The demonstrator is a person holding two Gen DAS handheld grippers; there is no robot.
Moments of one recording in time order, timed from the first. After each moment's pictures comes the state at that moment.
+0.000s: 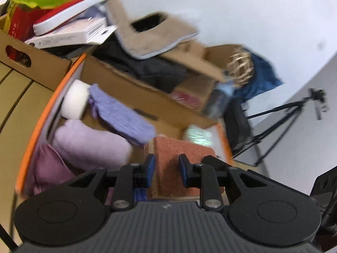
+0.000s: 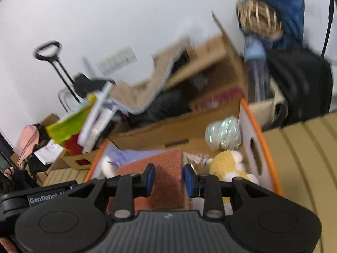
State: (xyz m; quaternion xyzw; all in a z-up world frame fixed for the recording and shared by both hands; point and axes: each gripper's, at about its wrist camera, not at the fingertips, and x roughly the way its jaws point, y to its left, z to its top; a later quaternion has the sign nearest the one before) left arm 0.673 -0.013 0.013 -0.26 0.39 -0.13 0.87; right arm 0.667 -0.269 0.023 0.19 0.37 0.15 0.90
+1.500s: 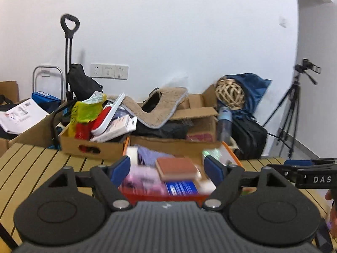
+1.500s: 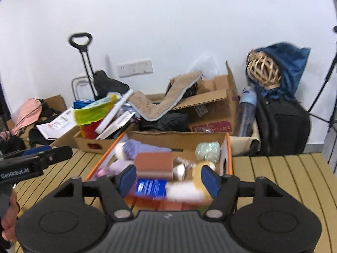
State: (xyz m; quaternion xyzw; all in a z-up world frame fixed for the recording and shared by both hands) left arm 0.429 -0.008 0.121 -0.04 0.20 -0.07 0.98; right arm 0.464 -0.287 0.114 0.06 0.26 0.15 0.95
